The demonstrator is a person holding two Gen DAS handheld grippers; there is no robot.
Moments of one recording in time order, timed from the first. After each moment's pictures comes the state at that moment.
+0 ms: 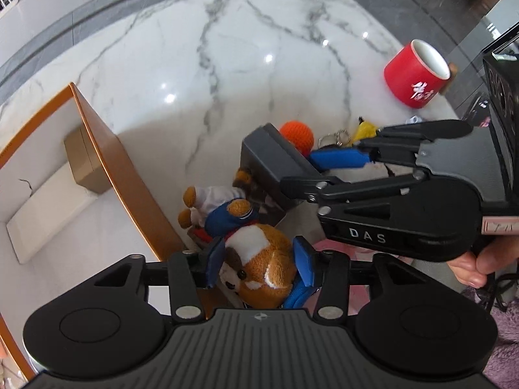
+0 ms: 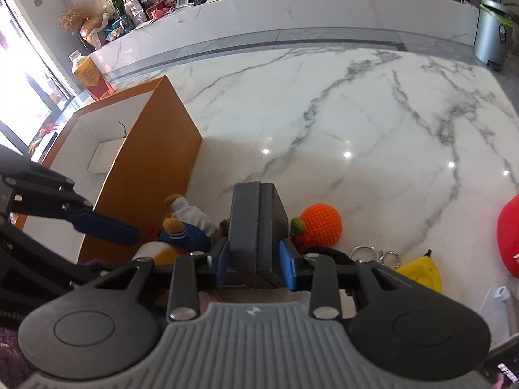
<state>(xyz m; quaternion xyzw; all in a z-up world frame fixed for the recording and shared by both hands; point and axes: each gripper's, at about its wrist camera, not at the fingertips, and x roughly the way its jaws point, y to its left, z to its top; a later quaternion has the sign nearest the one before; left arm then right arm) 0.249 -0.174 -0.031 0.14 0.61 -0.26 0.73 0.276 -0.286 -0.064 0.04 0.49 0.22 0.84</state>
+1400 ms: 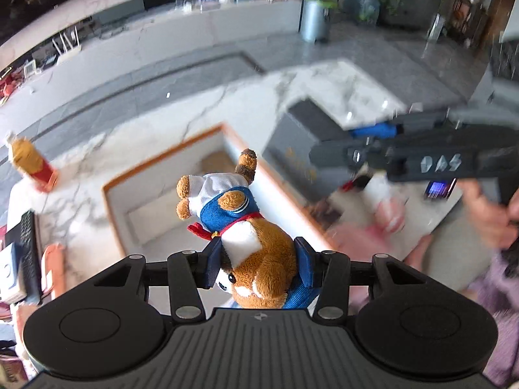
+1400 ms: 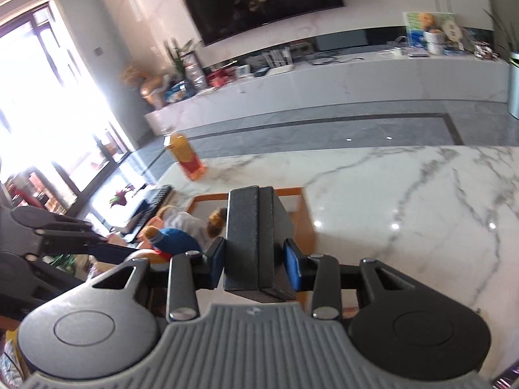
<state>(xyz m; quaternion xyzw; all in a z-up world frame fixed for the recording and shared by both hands) 0.175 -0.039 0.074 0.13 0.49 -0.23 0.83 0.215 -0.194 0.076 0.07 0.37 0.32 0.87</state>
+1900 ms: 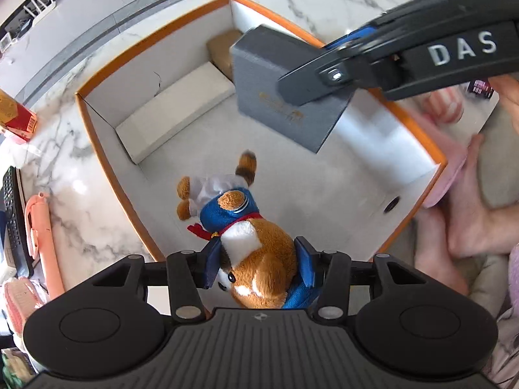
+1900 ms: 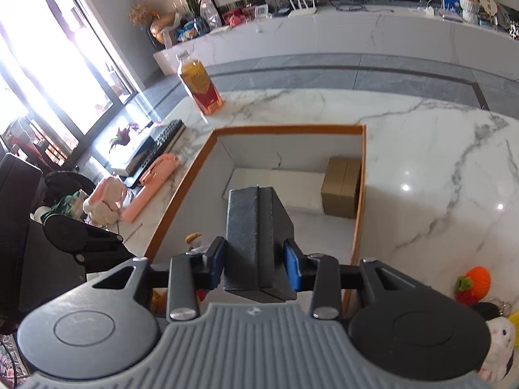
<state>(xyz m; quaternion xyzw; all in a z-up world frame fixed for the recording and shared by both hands) 0.175 0.008 -0.015 0.21 0.58 -0.23 0.75 0.239 -0.115 0.010 0.02 0.46 0.33 0.82</state>
